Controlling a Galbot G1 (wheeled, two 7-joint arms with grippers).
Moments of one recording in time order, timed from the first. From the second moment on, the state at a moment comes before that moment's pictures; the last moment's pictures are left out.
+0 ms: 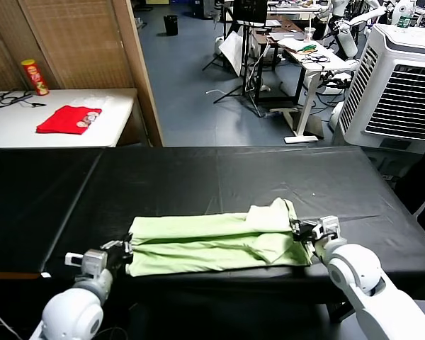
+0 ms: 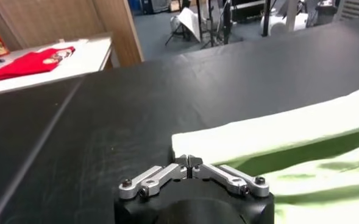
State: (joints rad) left arm 1.48 -1.06 -0.49 -2.16 -0.38 0.63 -0.22; right arm -1.14 0.91 0.33 1.94 0.63 -0.73 0.14
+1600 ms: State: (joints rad) left arm 1.28 -1.14 -0.47 -1.91 -0.54 0.56 -0.20; right arm -0.99 1.11 0.28 1.77 0.54 -0.60 0.17
